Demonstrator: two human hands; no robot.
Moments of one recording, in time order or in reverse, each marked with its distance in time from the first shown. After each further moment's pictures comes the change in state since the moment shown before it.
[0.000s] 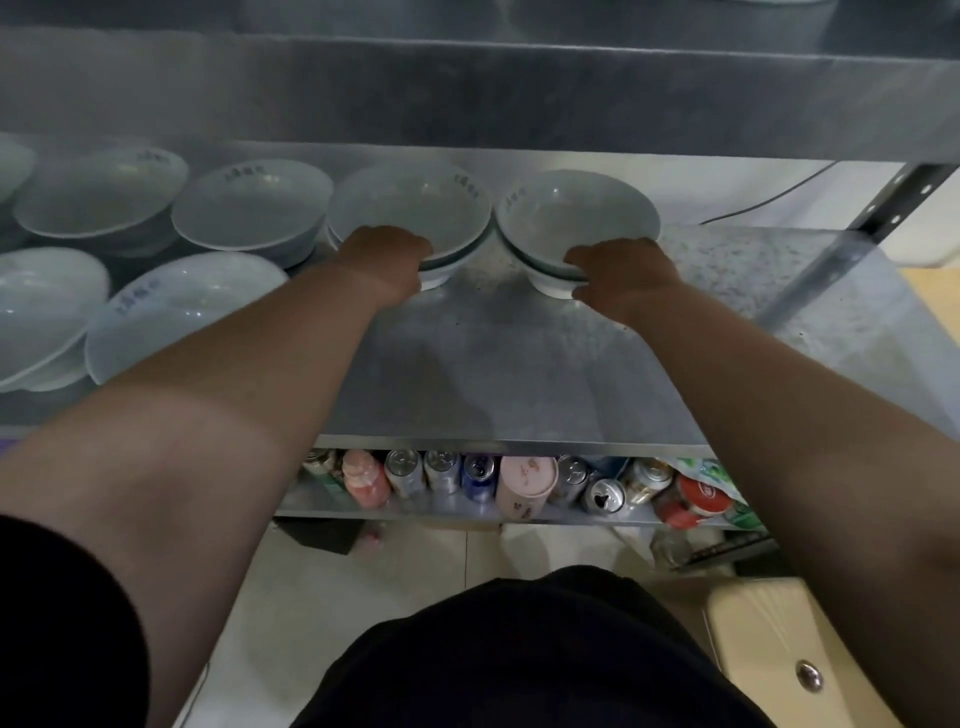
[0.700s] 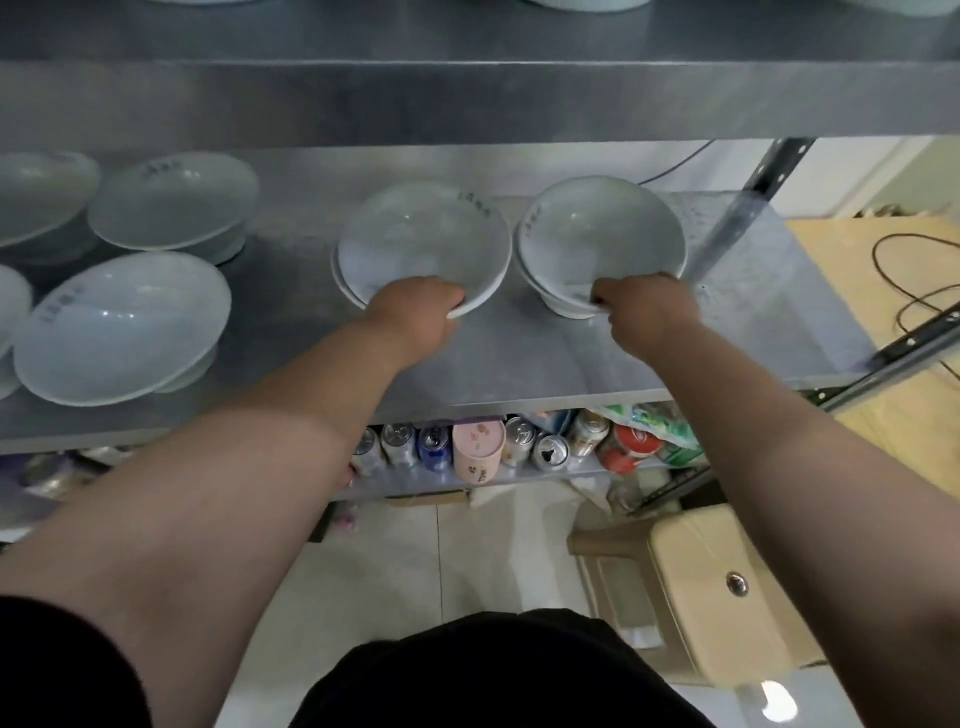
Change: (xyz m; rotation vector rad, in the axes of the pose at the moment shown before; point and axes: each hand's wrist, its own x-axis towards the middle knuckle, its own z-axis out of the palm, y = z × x) left_hand -0.045 0.111 0.015 -0.205 0.097 0.244; right_hand -0.115 0.063 0.028 0.022 0.009 0.214
